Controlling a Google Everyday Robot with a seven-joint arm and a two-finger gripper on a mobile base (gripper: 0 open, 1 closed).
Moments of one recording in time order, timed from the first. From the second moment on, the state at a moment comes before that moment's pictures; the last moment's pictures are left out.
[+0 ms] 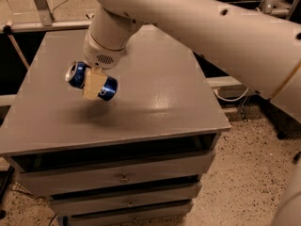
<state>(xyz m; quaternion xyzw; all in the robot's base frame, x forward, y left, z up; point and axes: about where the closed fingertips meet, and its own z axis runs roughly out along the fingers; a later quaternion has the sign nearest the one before) 0.557 0.156 0.895 -0.74 0.61 0.11 0.25</state>
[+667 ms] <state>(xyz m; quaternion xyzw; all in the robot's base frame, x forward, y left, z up) 0.574 0.179 0.848 -0.81 0.58 0.02 0.10</state>
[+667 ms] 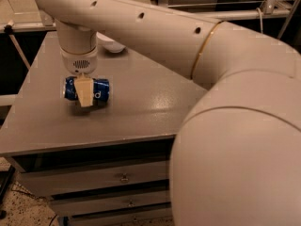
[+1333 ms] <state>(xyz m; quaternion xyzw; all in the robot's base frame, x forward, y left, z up) 0.577 0.192 0.833 -0.82 0.57 0.00 0.06</state>
